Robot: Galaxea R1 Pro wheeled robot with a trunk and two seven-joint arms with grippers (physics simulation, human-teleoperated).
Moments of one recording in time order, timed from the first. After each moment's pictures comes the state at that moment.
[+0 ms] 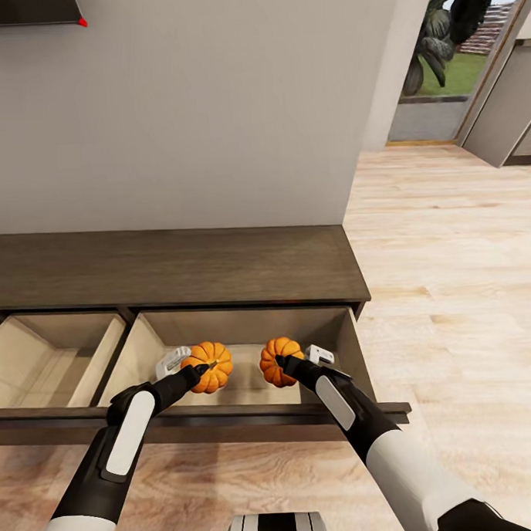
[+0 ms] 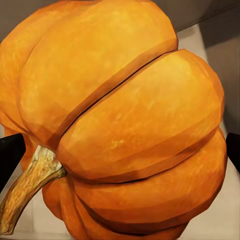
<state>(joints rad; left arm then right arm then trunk) -0.48 0.01 0.01 -1.28 0.75 0.70 0.30 -0.76 0.14 0.27 -0.65 -0.70 0.28 -0.09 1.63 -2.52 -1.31</state>
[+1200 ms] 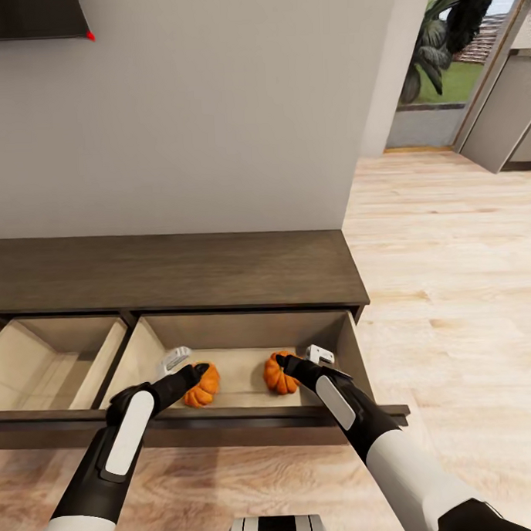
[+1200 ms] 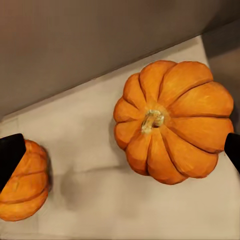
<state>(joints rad) -0.48 0.01 0.02 -1.28 0.75 0.70 0.30 -0.76 0.14 0.27 -0.65 -0.70 0.28 -0.10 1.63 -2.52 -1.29</state>
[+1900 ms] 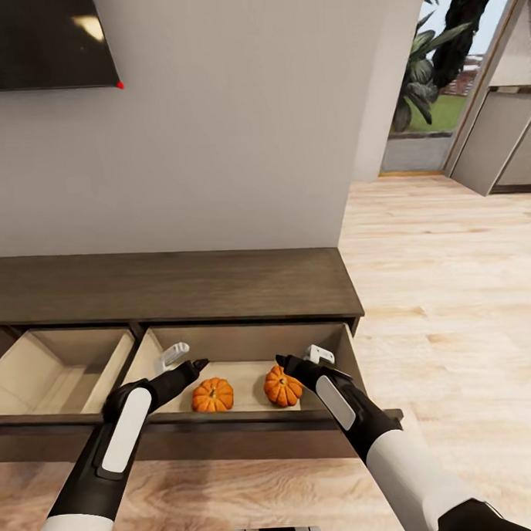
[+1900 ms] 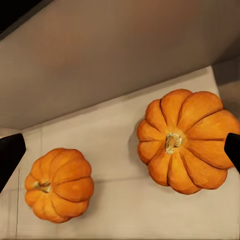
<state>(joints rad) -0.49 0.02 0.02 -1.31 0.76 0.71 0.29 -0.76 0.14 0.27 -0.65 -0.71 0.28 -0.09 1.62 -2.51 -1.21</state>
